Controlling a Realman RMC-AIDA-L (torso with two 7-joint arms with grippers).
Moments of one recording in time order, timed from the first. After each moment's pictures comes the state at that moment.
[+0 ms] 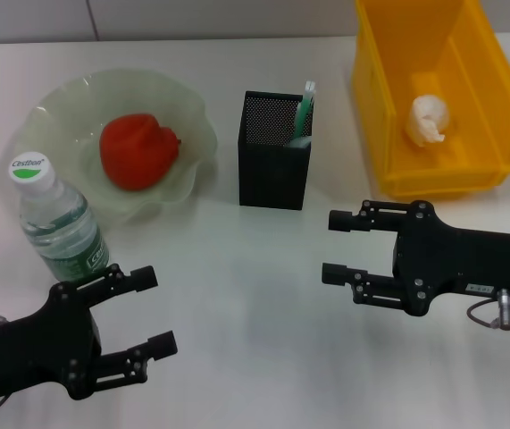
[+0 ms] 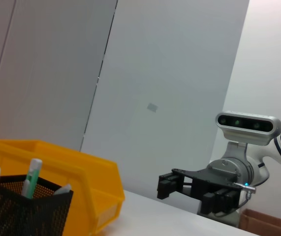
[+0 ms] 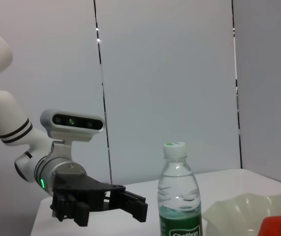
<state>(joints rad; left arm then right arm) -0.38 -1.90 2.07 -0.01 0.50 1.82 -0.72 0.45 2.07 -0.84 -0.44 -1.78 -1.71 0.91</state>
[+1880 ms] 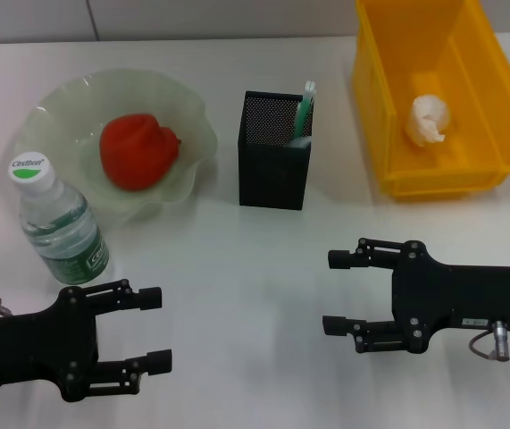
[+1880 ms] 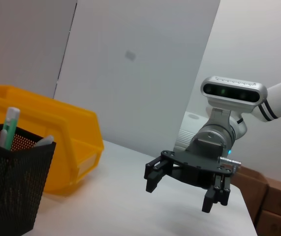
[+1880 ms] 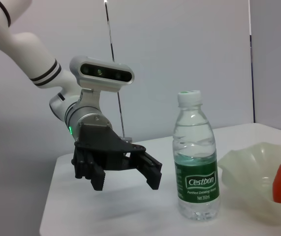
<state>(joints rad) -0.48 -1.86 2.08 -0.04 0.63 1.78 -0.80 0.44 2.07 -0.87 -0.43 -1.87 -1.66 0.92</state>
